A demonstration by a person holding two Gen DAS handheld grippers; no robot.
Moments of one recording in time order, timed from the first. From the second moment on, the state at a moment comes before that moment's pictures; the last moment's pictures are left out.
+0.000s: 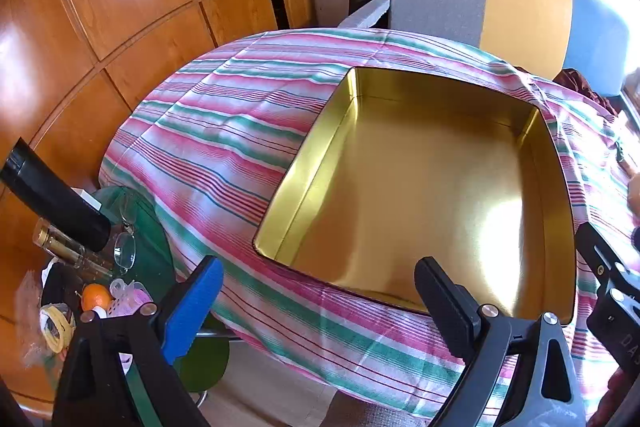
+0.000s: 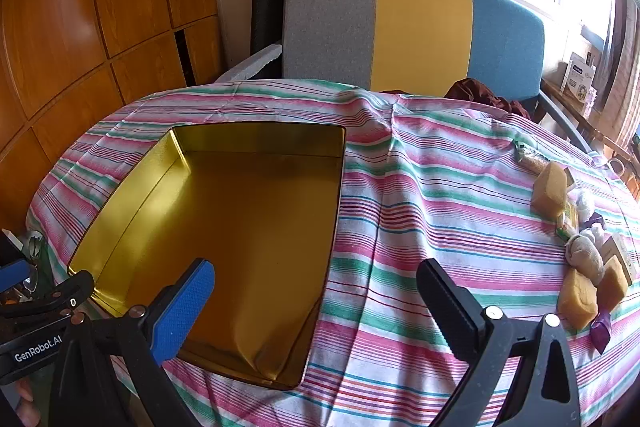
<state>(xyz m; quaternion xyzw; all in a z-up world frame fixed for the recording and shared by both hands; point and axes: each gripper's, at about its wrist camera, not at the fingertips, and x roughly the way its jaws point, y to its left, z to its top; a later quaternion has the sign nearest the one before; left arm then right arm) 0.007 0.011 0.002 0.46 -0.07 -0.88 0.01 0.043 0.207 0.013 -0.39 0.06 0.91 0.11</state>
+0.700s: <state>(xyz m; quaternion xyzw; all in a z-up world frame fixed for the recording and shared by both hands) 0.050 0.102 0.007 0.46 -0.11 -0.87 -0.13 0.116 0.330 0.009 -0.39 0.12 0.89 0.21</state>
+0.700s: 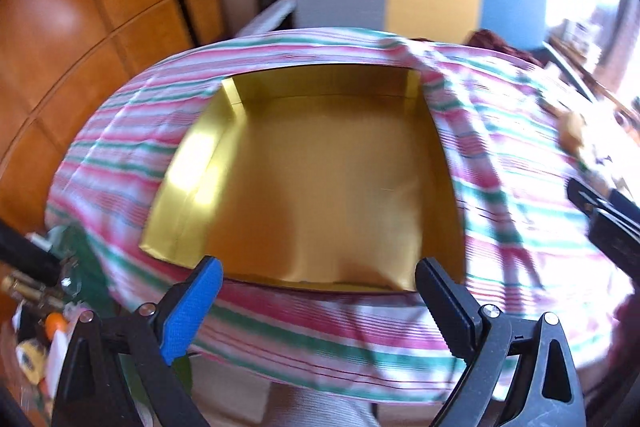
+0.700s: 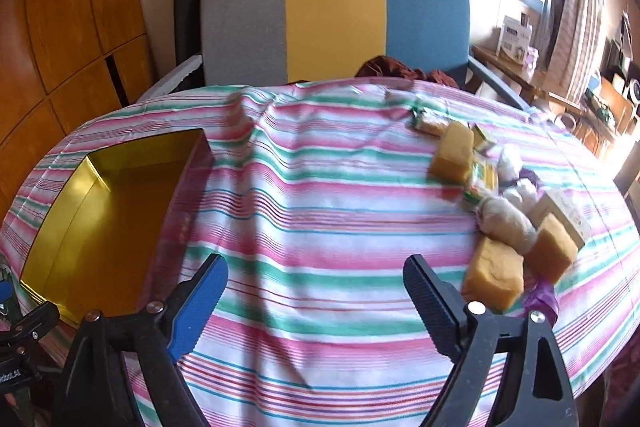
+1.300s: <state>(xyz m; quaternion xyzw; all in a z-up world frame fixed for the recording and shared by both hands) 0.107 0.196 0.002 0.47 -0.11 -0.82 -0.30 0.244 0.503 -0.048 -0.38 0.18 0.85 0.32</state>
